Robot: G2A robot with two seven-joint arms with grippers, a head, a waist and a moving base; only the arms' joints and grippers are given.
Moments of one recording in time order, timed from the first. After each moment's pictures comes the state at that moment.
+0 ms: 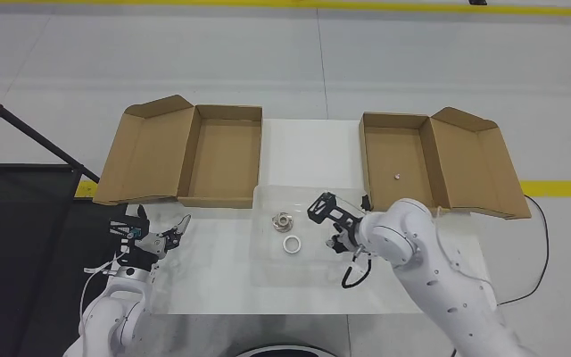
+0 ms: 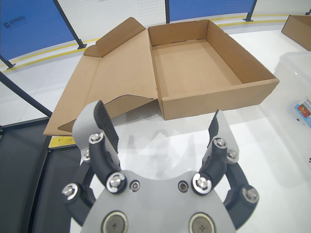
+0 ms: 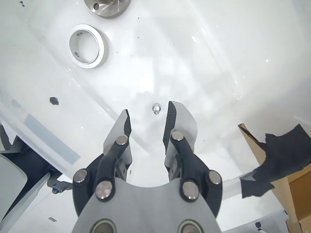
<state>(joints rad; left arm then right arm) 1.76 -1.16 -1.63 -1.82 1.29 -0.01 0.10 -0.89 -1.15 0.95 -1.70 -0.92 -0.23 1.40</state>
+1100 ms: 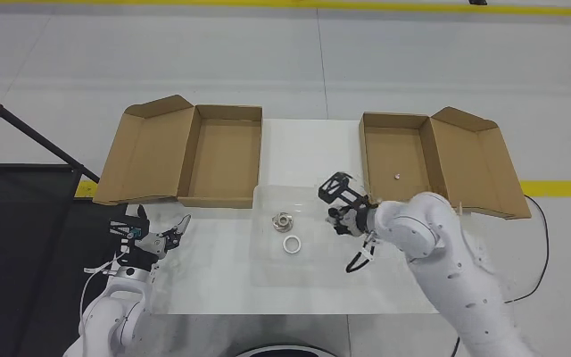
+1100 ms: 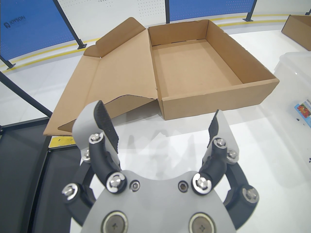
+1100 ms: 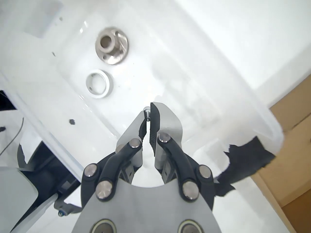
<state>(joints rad) 1.76 -1.16 -1.63 -1.82 1.29 -0.01 0.10 -0.94 -1.12 1.11 -1.75 -0.79 -0.28 1.19</state>
